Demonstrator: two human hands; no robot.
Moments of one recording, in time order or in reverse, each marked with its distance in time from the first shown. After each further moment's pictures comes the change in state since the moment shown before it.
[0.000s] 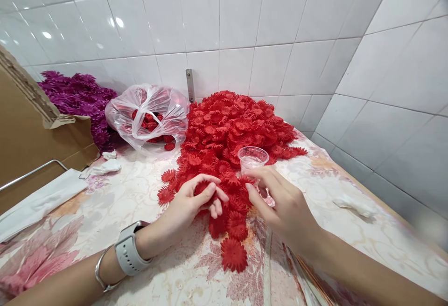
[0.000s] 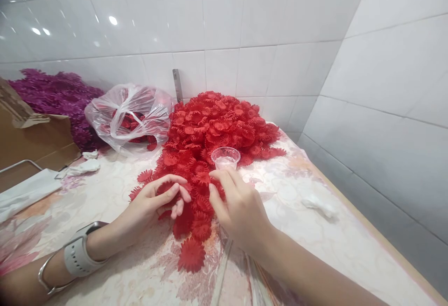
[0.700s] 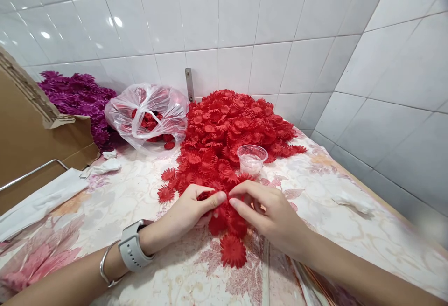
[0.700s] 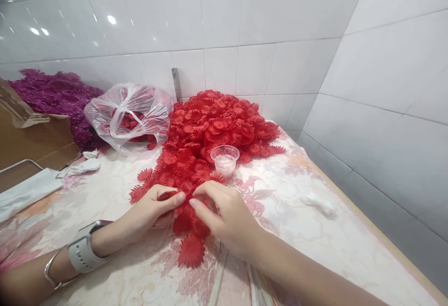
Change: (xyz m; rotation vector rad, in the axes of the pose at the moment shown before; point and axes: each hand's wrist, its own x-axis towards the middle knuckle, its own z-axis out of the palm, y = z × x) left_hand -0.001 -0.002 -0.001 0.463 -0.098 -0.087; right_hand -0.001 -0.013 0.001 0.327 -0.309 0.192
